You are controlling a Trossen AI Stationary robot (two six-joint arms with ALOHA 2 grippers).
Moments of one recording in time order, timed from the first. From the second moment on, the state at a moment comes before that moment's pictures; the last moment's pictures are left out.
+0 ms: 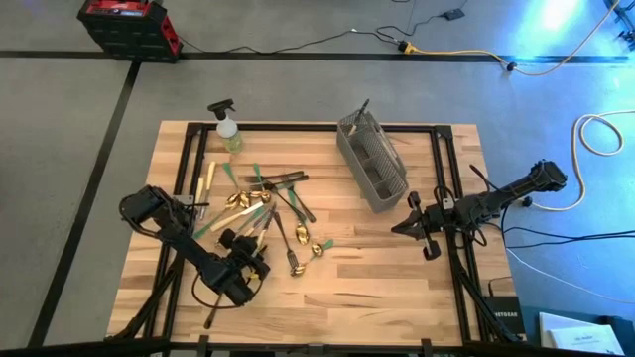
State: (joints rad) left arm -0.74 1.87 0.81 -0.59 -0.96 -1.65; right arm 0.43 0.29 0.04 0.21 0.20 0.10
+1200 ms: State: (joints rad) left arm -0.74 1.77 0.81 -0.77 -1.00 -1.65; right arm 0.43 0.29 0.04 0.21 0.20 0.10
